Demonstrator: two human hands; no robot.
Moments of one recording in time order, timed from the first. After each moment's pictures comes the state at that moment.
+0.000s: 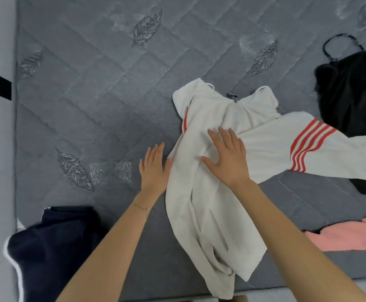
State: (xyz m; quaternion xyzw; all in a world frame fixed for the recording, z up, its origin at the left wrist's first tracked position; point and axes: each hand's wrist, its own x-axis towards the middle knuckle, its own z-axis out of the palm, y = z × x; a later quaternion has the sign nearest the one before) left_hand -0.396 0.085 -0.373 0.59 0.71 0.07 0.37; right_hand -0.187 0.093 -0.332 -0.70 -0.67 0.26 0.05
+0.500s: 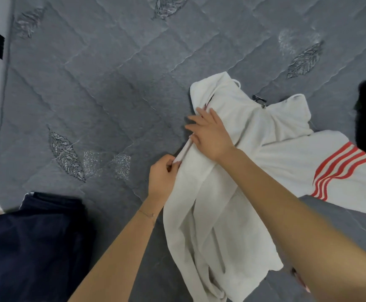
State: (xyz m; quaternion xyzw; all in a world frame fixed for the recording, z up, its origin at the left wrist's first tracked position) left_hand -0.383 0.086 -0.424 0.44 0.75 0.25 0.42; right_hand -0.237 0.199 -0.384 -0.49 -0.83 0.23 -0.06
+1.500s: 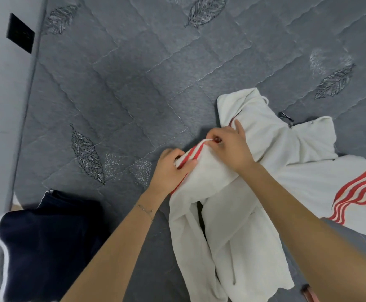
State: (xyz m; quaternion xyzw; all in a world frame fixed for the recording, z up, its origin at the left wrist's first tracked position) left_hand -0.438 0.124 -0.405 0.48 0.70 0.23 0.47; right_hand -0.259 0.211 -0.386 -0.54 -0.78 0.30 0.07
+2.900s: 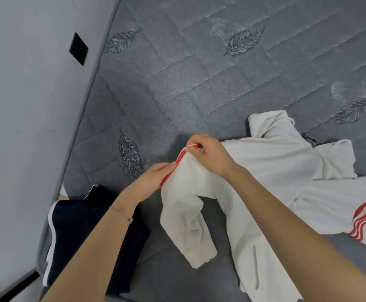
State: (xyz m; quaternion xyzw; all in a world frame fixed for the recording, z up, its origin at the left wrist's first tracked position) left_hand -0.570 0.094 -0.342 0.20 0.61 0.25 0.72; right_hand -0.400 0.191 -0.323 -0.47 -0.73 0.49 0.08
